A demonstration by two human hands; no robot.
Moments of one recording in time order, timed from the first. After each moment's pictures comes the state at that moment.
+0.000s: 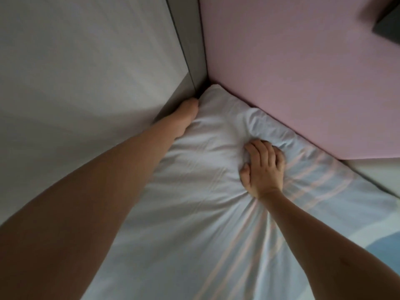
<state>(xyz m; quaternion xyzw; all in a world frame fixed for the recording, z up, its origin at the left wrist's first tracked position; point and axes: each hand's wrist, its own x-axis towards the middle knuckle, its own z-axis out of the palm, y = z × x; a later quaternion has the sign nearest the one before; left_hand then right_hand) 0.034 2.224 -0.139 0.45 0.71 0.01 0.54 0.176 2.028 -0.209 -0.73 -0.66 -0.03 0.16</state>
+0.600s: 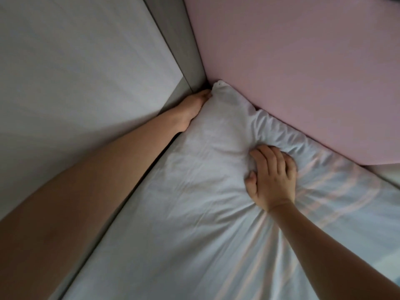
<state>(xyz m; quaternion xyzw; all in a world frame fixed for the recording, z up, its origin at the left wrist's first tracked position) 0.053 2.246 -0.144 0.46 0.60 0.09 0.65 0.179 2.031 -0.212 -0.73 -0.65 -0.02 0.20</state>
